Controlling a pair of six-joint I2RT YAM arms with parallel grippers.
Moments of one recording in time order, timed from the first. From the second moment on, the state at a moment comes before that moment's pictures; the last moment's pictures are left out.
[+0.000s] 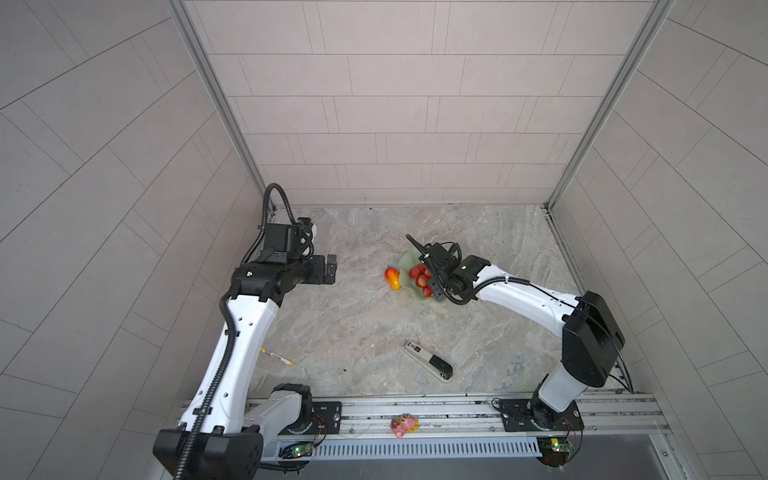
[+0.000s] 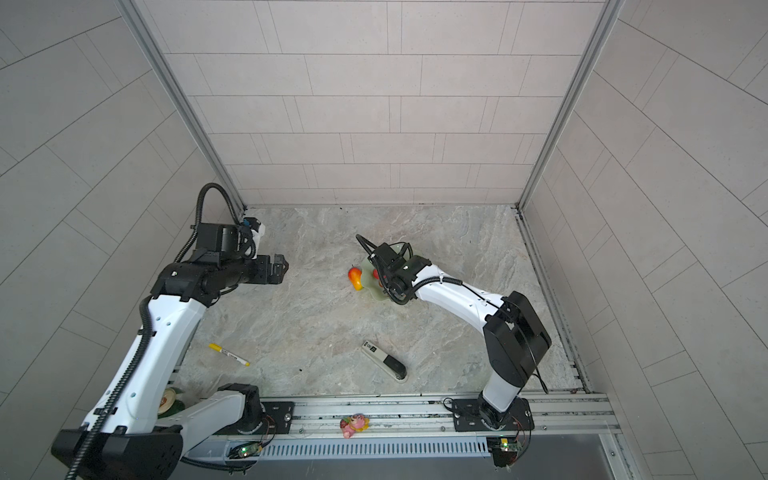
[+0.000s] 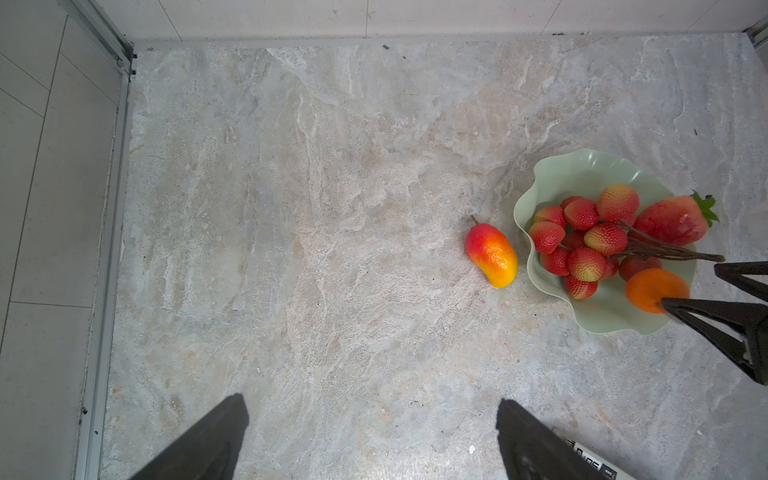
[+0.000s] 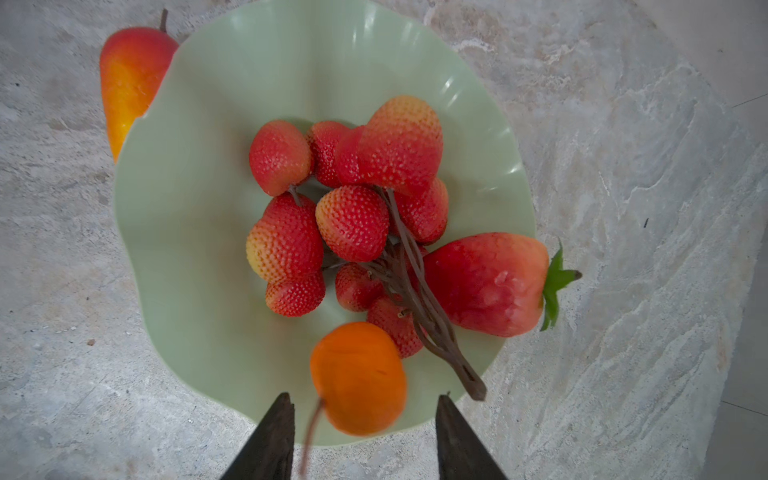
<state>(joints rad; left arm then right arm) -0.09 1.10 1.25 -0.98 0.09 -0.04 0.72 1.66 1.29 -0.76 0.39 0.16</state>
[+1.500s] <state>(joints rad) -0.09 1.08 1.22 -0.97 0.08 -0.04 0.84 2.43 2.30 -0.99 0.26 -0.01</state>
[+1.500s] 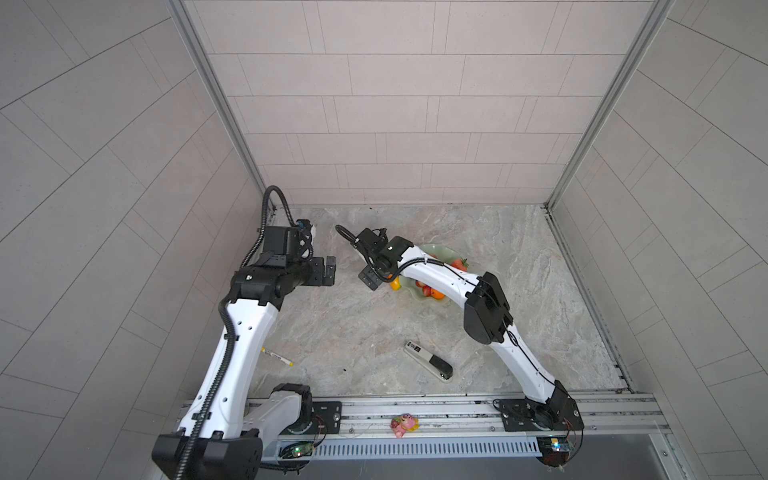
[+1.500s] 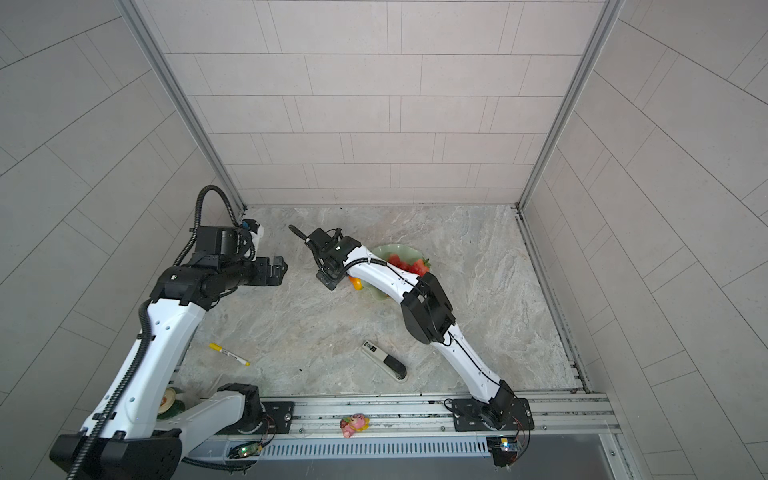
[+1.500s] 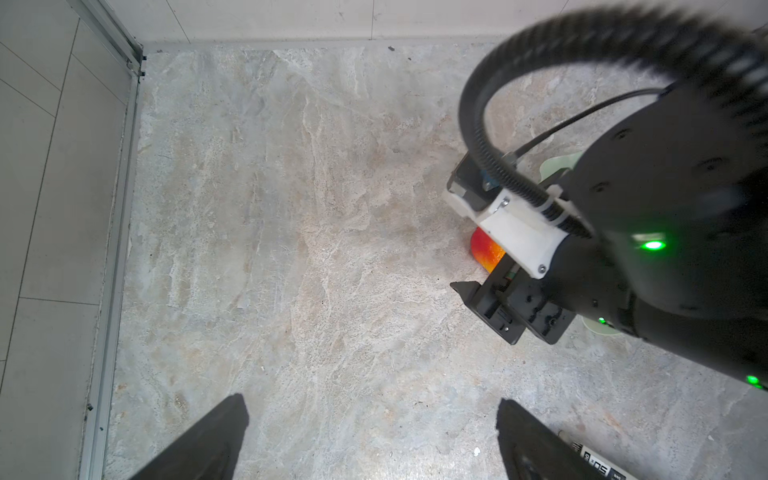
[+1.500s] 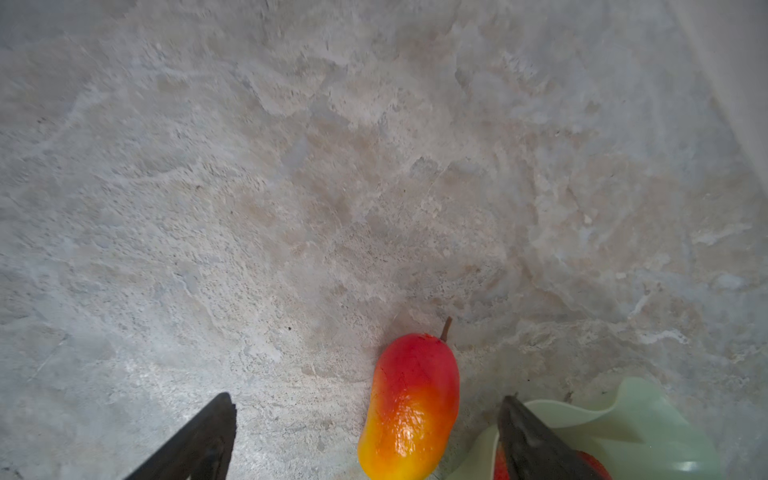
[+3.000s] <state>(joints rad) -0.09 1.08 1.22 -0.96 0.07 -0.04 0.80 2.50 2.36 -1.11 0.21 0.08</state>
